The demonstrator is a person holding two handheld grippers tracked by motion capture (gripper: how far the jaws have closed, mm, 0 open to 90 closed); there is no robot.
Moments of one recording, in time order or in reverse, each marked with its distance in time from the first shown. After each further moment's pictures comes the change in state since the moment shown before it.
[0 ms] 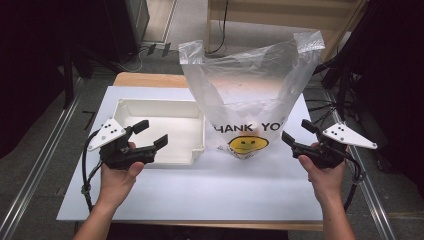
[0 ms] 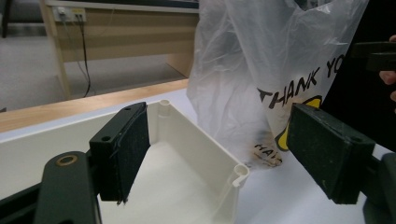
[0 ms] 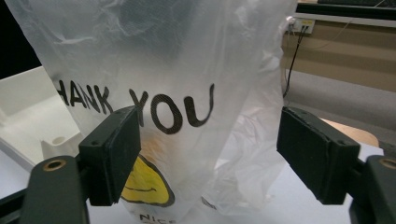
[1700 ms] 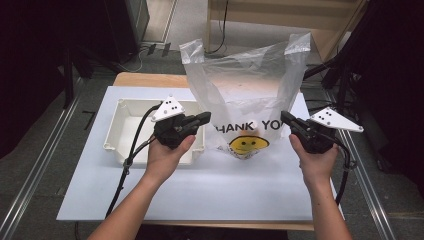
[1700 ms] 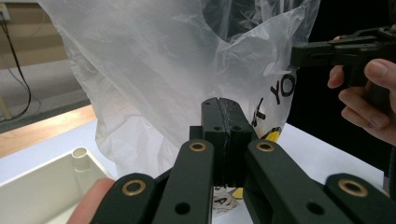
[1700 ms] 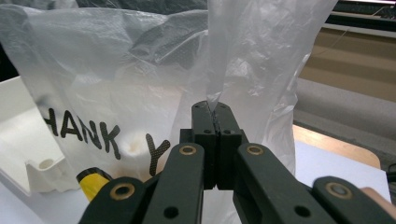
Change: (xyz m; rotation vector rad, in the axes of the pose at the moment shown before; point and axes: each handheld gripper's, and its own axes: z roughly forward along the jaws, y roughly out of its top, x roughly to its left) left arm -0.045 0.038 0.088 0.052 -0.154 0.047; right arm 0.007 0.023 0.026 0.008 -0.020 -0.030
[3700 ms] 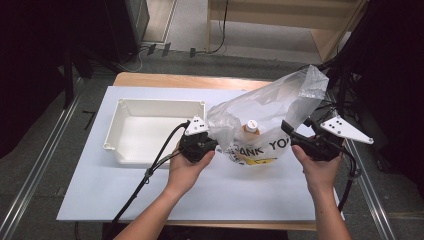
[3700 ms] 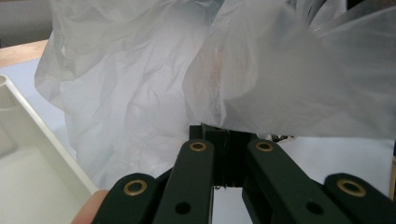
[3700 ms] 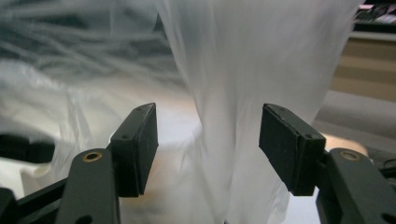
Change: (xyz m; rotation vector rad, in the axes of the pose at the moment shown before) left arm -0.020 -0.053 0.056 0.170 -0.010 -0.065; right arm -0.006 -0.010 -0.017 -0.068 -0.043 0.052
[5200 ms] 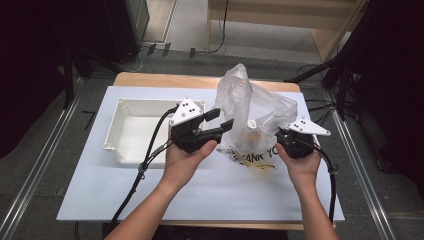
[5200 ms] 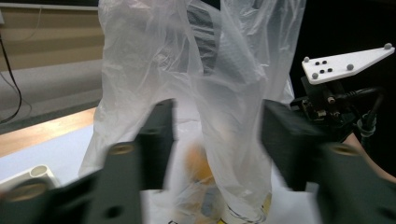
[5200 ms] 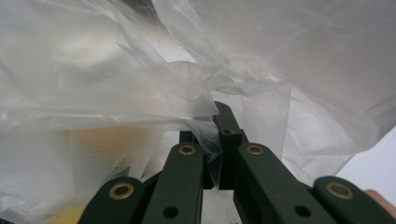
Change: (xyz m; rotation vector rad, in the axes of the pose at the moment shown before) left arm -0.021 0.055 -0.046 -0.189 0.008 0.025; right arm 0.010 -0.043 0.054 0.229 -0.008 -0.104
